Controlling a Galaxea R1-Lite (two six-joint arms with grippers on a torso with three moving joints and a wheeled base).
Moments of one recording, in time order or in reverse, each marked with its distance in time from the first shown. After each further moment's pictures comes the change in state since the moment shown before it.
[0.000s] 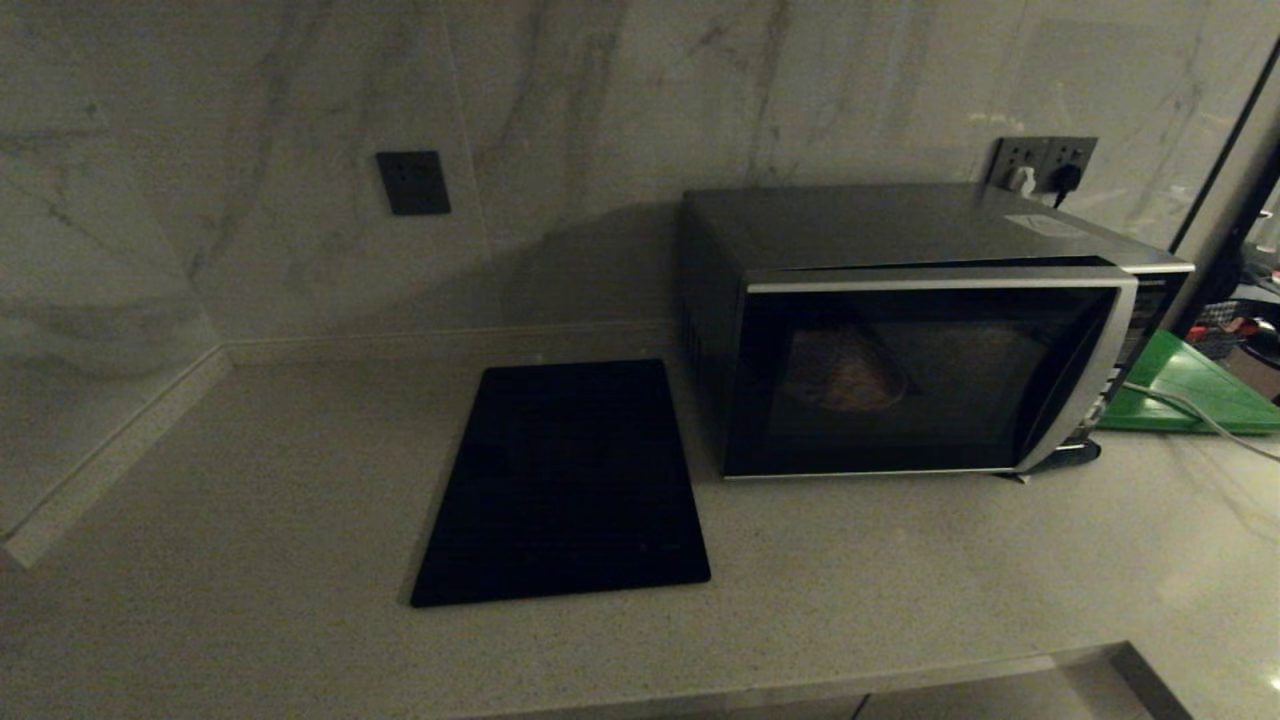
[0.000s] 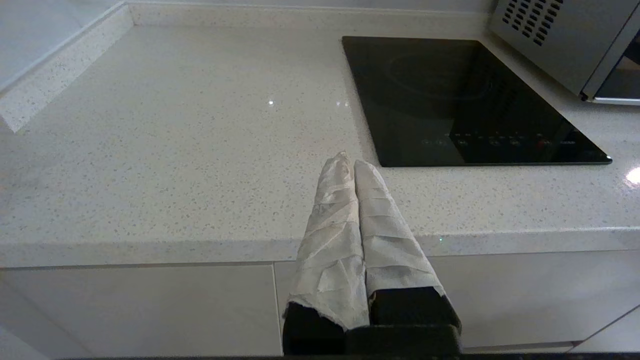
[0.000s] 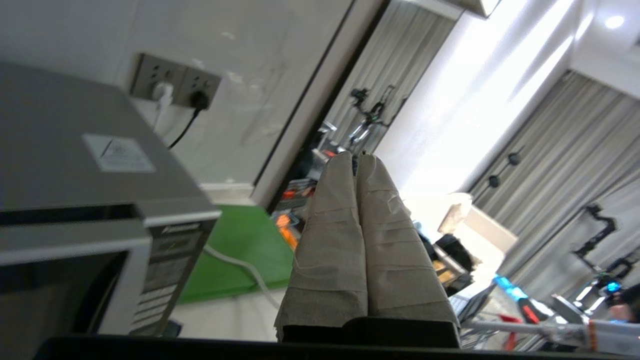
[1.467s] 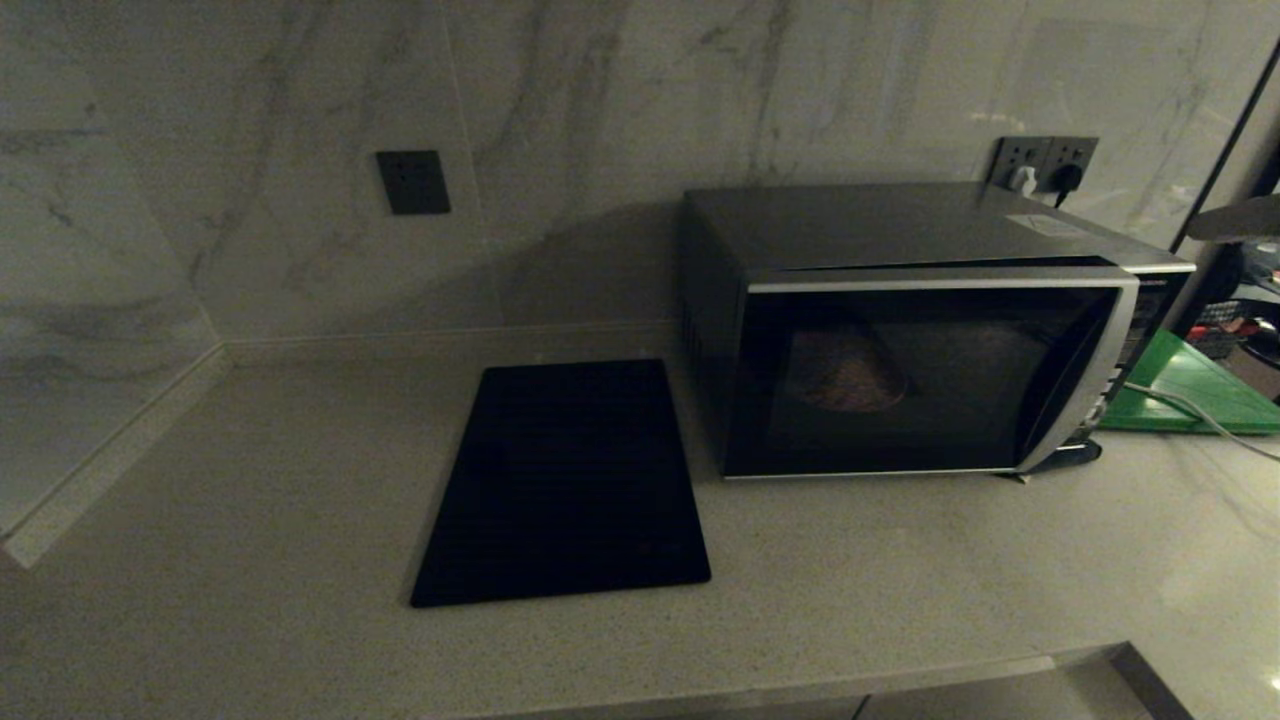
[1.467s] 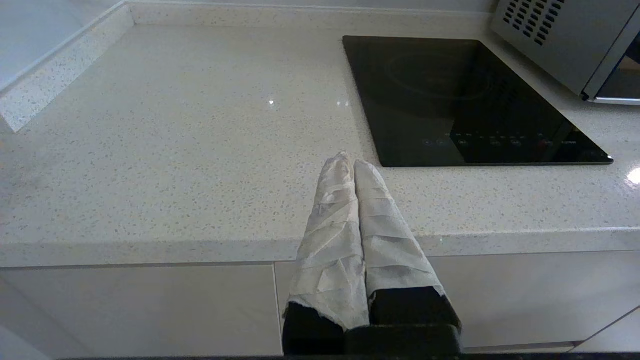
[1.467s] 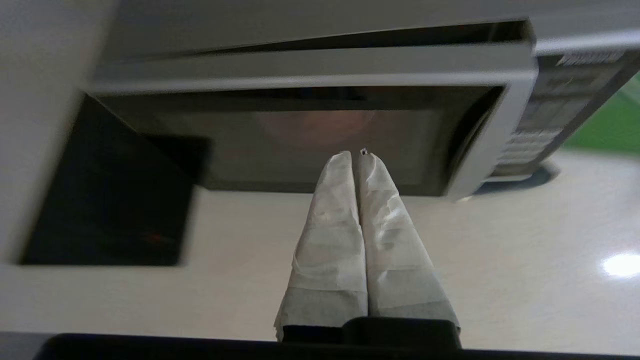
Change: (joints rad) left arm 0.000 0.000 0.000 0.001 0.000 0.000; right arm -0.293 0.140 -0.552 1.286 0.985 0.897
